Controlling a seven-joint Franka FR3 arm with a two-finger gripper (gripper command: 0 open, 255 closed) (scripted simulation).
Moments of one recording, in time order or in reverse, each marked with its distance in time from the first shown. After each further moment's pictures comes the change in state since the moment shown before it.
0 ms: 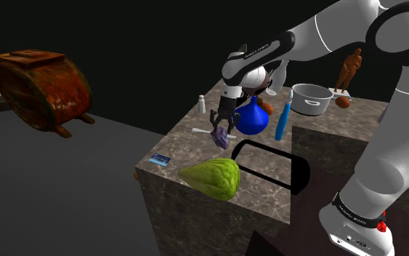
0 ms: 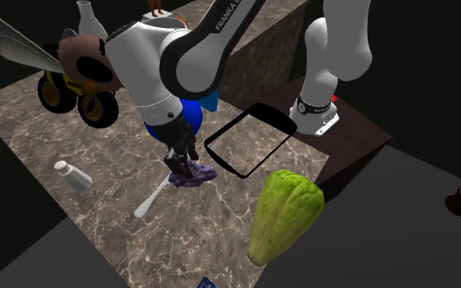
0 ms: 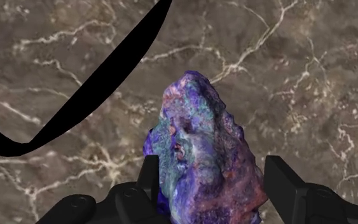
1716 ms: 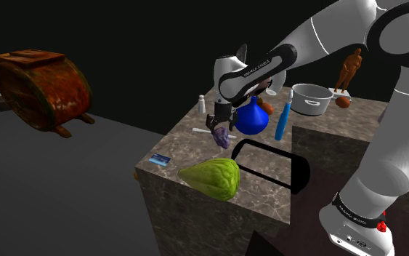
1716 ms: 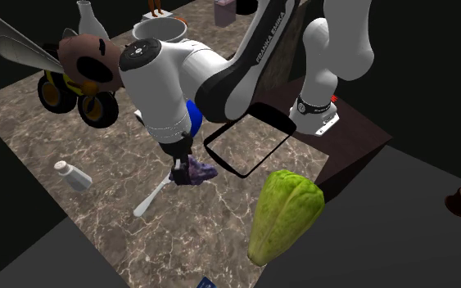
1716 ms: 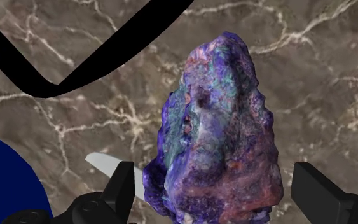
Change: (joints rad) arm 0.086 0.005 0.010 -0.019 -0.367 0.100 0.159
